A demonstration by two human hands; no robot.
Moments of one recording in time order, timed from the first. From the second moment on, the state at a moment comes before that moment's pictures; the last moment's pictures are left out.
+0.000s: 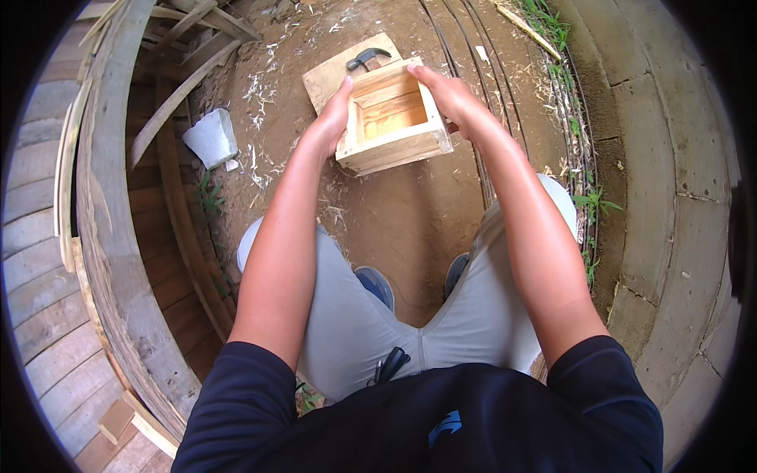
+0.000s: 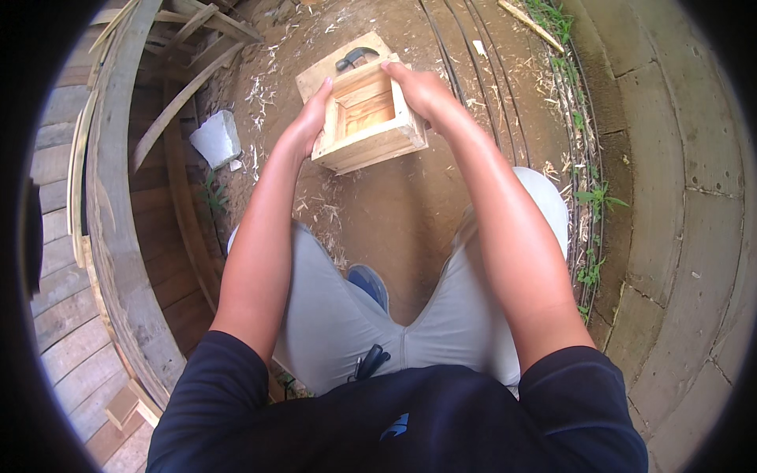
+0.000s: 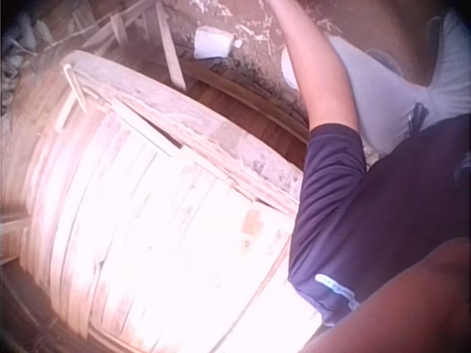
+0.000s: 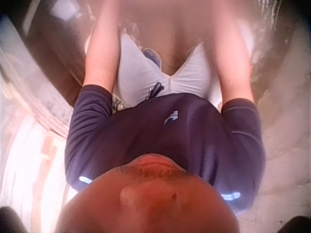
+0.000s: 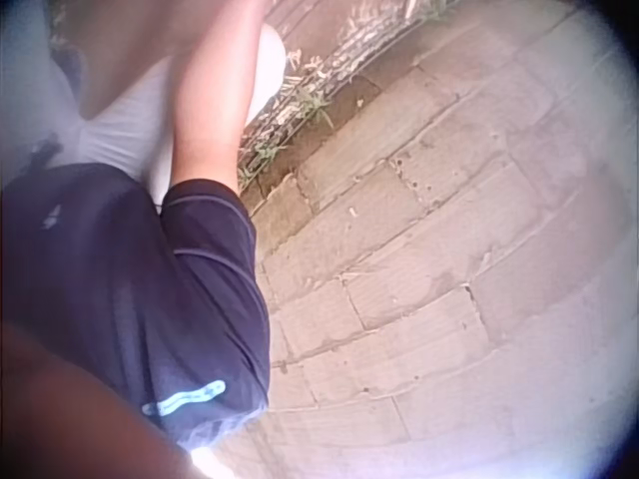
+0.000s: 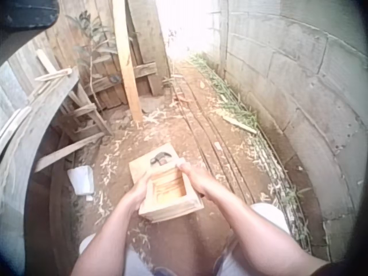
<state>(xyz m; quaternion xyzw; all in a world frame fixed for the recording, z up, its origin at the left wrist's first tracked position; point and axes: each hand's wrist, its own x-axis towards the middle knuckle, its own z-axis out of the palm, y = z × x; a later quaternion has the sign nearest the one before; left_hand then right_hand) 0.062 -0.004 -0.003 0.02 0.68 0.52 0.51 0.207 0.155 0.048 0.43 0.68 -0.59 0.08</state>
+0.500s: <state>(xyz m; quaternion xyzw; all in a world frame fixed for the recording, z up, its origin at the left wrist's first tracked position) 0.081 0.006 0.011 0.05 0.84 0.45 0.29 0.198 0.153 0.028 0.43 0.63 -0.64 -0.03</state>
